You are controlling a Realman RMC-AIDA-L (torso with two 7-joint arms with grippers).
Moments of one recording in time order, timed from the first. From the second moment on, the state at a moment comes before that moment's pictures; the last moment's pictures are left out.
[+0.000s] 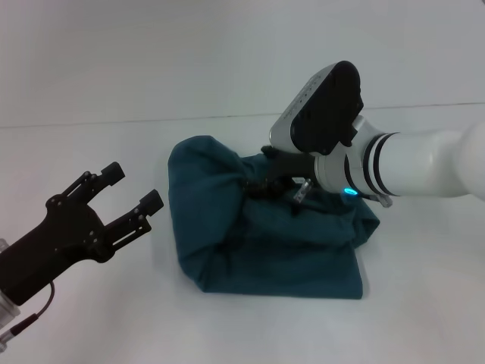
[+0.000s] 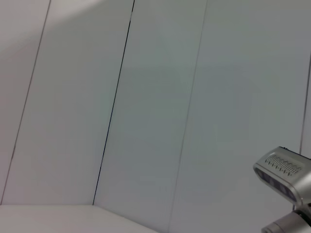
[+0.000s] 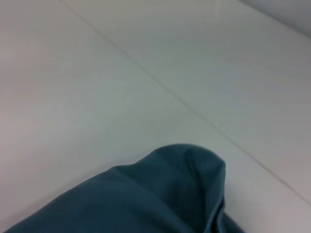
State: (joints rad) left arm -0.23 -2.16 1.05 0.65 1.21 1.45 -1.07; right arm 0.63 2.10 -1.67 -0.99 -2.32 -0.59 2.27
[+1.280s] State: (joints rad) left arm -0.23 -2.15 1.05 0.65 1.21 1.46 -1.07; right arm 0.63 2.10 -1.64 -1.11 -2.34 -0.87 2.33
